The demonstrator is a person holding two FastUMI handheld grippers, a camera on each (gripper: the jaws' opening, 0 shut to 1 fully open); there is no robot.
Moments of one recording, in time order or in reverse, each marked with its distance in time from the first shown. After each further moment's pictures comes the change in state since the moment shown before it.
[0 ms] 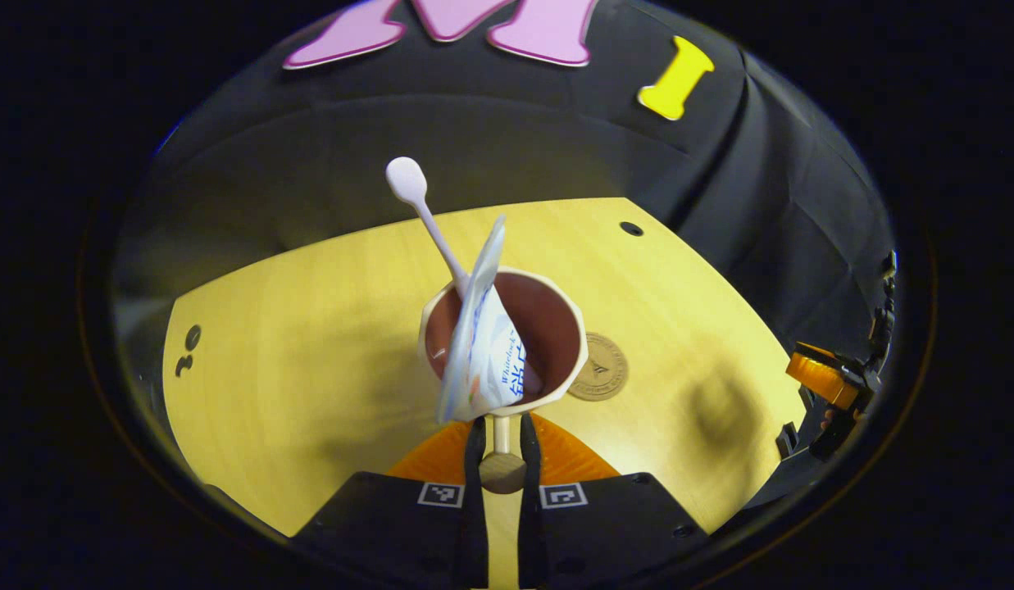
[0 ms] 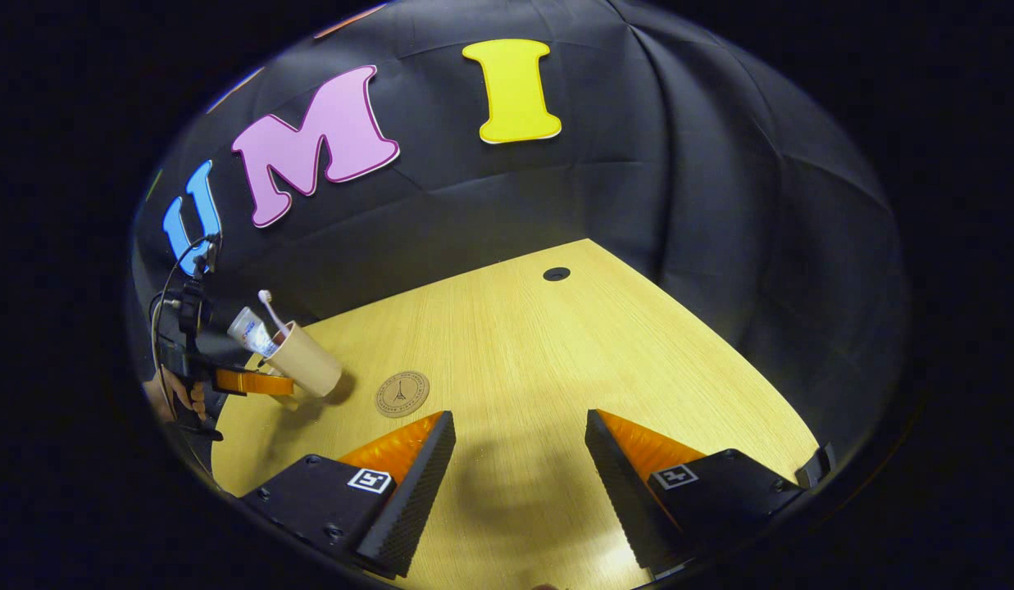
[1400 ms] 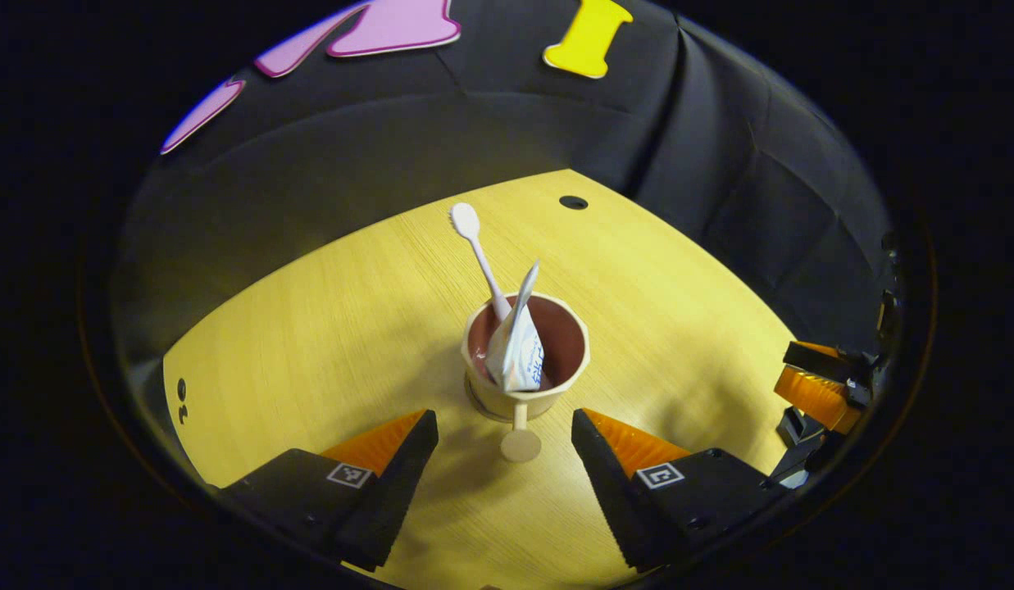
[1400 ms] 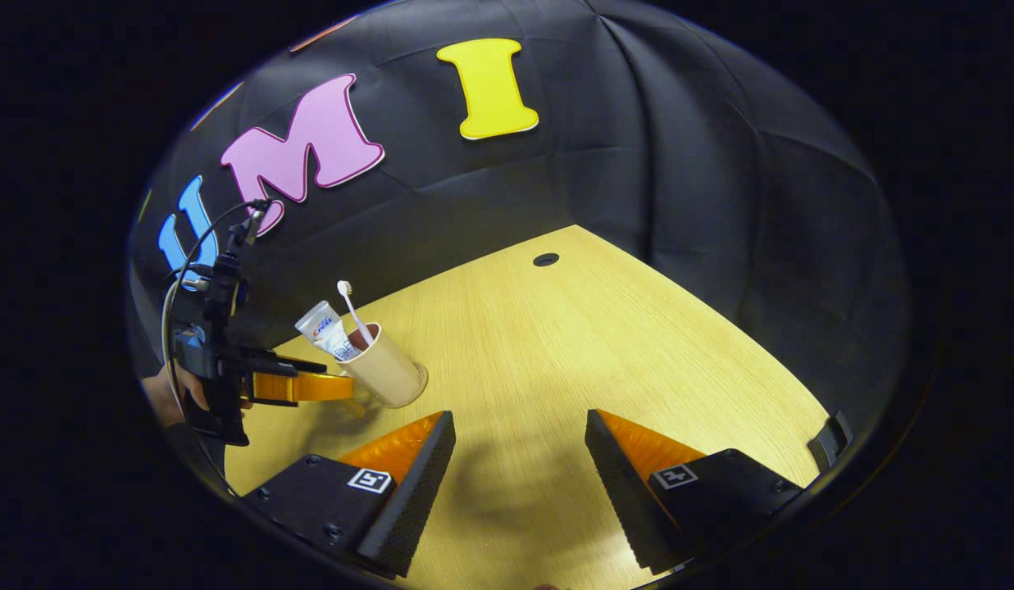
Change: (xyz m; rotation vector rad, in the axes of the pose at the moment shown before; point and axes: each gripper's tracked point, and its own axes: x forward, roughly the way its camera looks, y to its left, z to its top) left arm 0.002 -0.063 0.016 0.113 0.008 0.004; right arm -0.016 -0.003 -0.015 0.079 0.004 0.000
